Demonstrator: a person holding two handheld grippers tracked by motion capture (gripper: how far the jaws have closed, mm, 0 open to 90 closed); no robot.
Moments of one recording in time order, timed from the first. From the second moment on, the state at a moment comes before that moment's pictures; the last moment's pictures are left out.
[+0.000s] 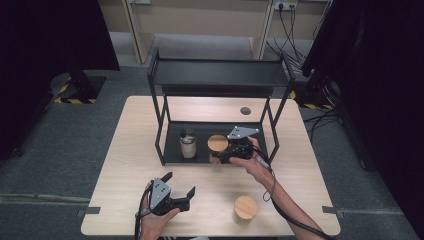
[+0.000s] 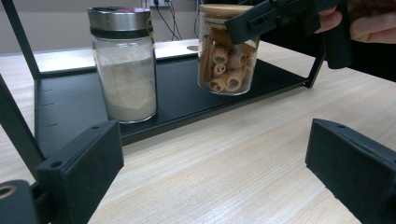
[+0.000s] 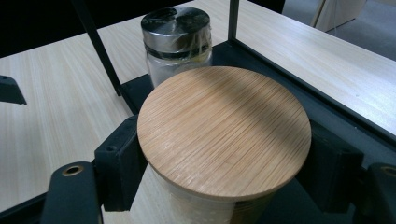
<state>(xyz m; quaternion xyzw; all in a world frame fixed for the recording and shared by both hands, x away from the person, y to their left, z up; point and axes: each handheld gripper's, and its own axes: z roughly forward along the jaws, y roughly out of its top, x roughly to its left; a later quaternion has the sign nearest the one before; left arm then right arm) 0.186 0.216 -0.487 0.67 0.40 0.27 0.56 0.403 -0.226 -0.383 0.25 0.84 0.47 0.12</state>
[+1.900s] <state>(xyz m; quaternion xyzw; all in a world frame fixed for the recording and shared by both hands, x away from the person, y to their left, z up) 0.185 0.216 -0.487 0.67 0.40 0.27 0.56 0.427 -0.209 -0.396 0.28 0.83 0.47 0.12</state>
